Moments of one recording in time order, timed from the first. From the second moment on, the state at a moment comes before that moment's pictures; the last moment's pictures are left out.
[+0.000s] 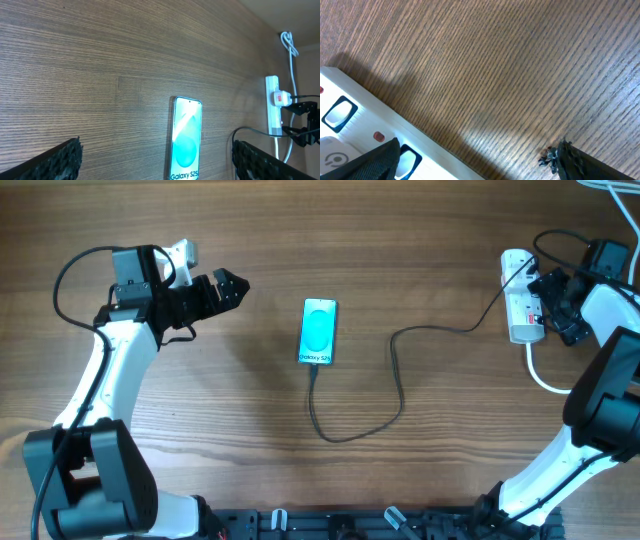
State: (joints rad) left arm 0.11 1.64 1.10 -0.40 0.60 -0.26; right arm -0.41 2.05 1.36 -0.50 0.05 0.61
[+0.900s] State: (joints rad) left arm 0.11 1.64 1.10 -0.40 0.60 -0.26; right arm -0.41 2.06 1.37 -0.51 0.05 0.61
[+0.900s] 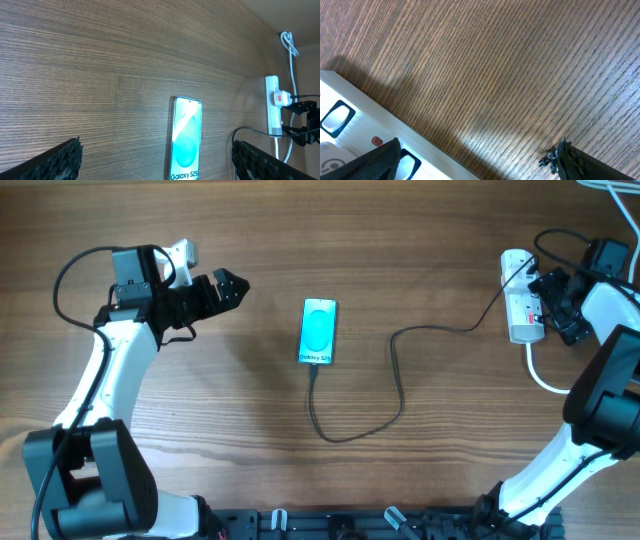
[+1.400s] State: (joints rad) left arm 0.11 1.64 1.10 -0.40 0.60 -0.26; right arm -0.41 2.07 1.38 -0.52 0.03 0.61
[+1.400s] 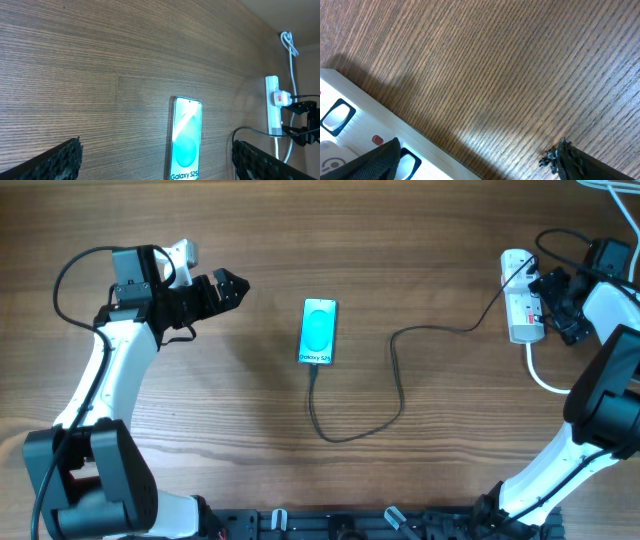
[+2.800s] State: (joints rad) left arm 0.11 1.64 1.10 -0.40 0.60 -0.26; right arm -0.40 2.06 1.44 -0.70 0.08 0.60
